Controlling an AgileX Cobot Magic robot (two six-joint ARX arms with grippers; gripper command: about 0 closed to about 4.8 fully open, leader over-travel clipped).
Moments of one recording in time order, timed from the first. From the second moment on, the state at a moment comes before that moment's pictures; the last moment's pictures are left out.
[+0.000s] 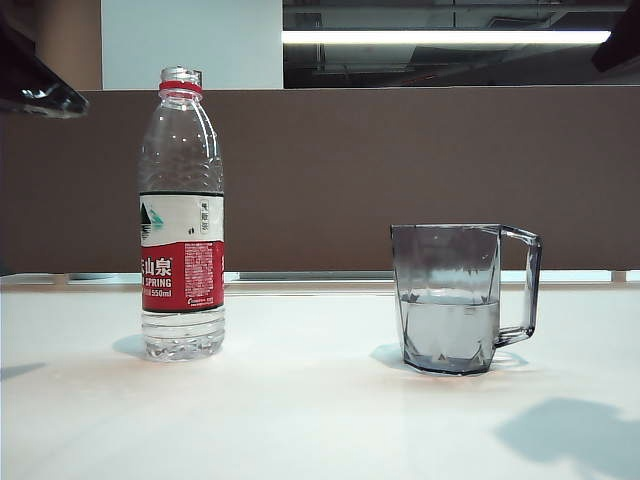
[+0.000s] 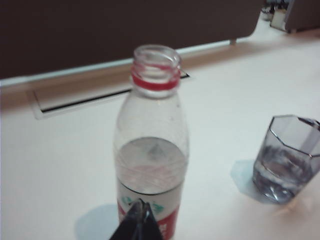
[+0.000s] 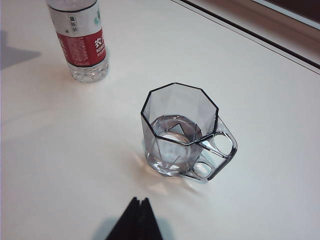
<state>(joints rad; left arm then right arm) -0.38 0.56 0.30 0.12 0.21 -0.01 0.86 0.45 0.58 -0.60 0.23 -0.02</state>
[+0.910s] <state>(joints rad) -0.09 0.01 0.09 0.01 0.16 -0.03 0.86 0.45 0.58 -0.60 0.23 -0.02</state>
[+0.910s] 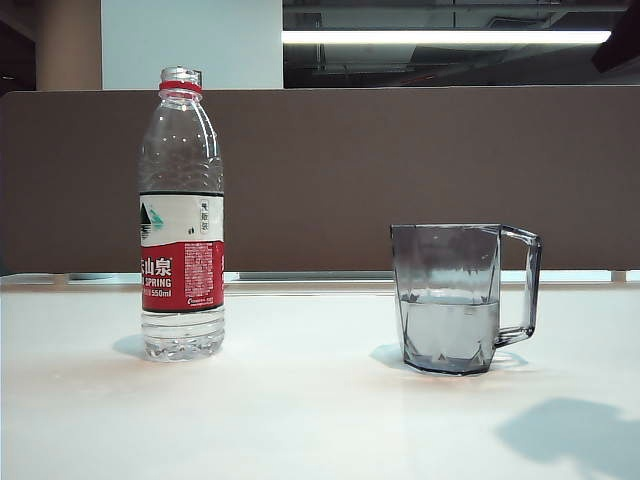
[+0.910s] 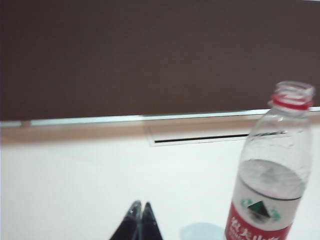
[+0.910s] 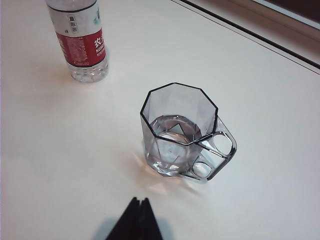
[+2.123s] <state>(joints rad) -0.03 0.00 0.00 0.00 0.04 0.01 0.86 0.45 0.58 -0.60 0.23 -0.02</state>
